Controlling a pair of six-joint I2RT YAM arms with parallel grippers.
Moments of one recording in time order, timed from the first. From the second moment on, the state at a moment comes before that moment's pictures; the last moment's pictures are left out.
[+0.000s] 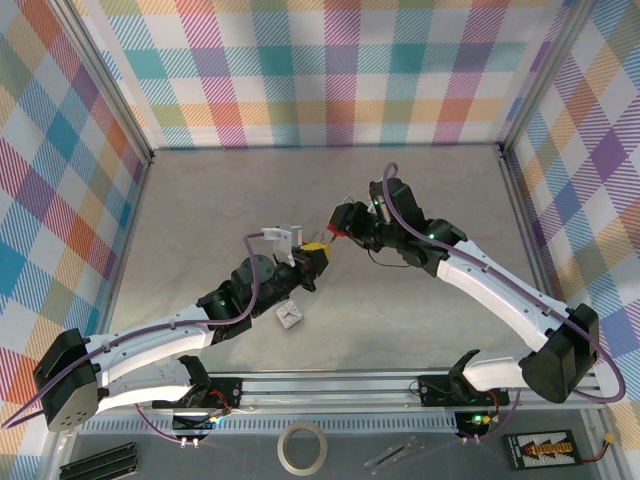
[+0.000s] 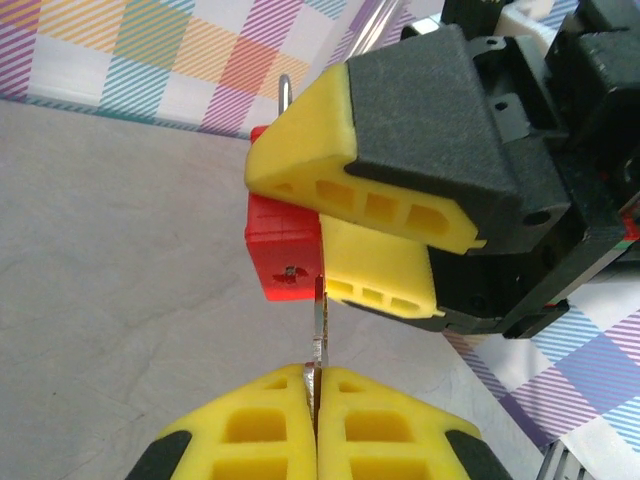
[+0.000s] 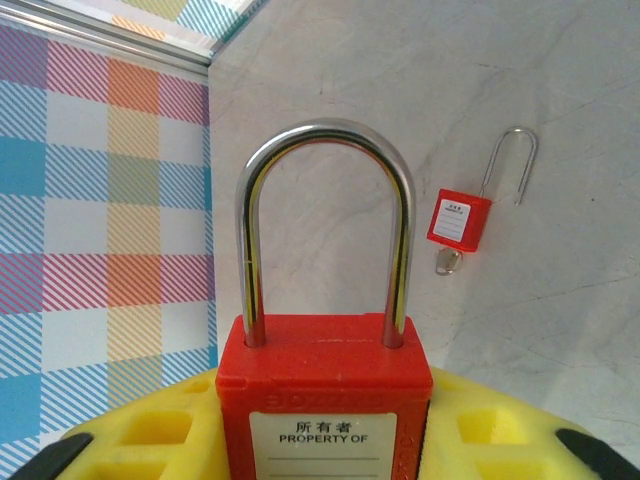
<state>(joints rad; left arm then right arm) -0.97 1.06 0.62 0.34 -0.18 -0.58 0.73 1.31 1.20 -0.46 -0.12 1.08</state>
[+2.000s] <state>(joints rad) -0.97 1.07 0.59 0.36 -0.20 -0.61 0.75 1.28 1.15 -0.41 -0.11 1.08</state>
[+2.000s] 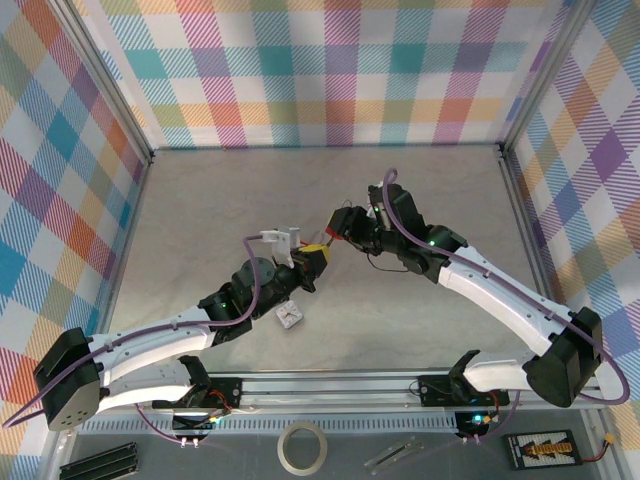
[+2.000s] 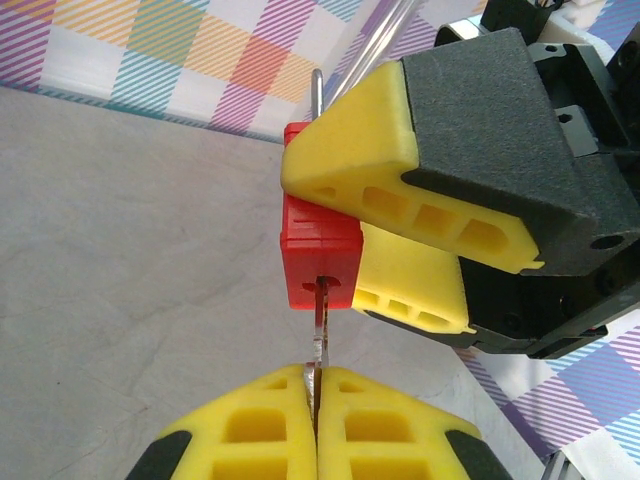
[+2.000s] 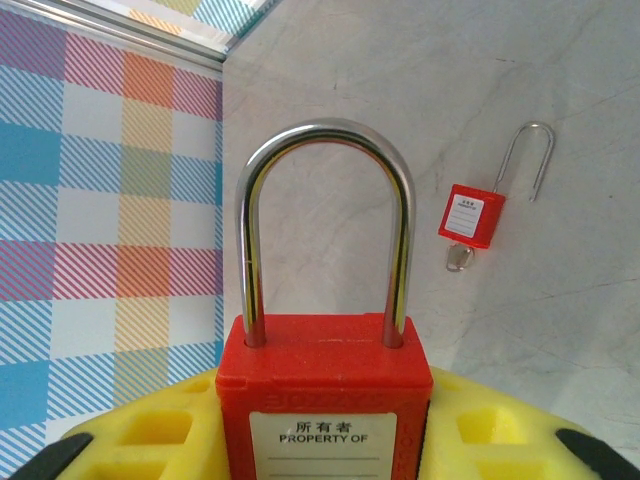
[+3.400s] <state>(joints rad) -0.93 1.12 0.66 0.34 -0.20 -0.50 0.76 1.25 1.02 -0.18 -0.03 1.25</state>
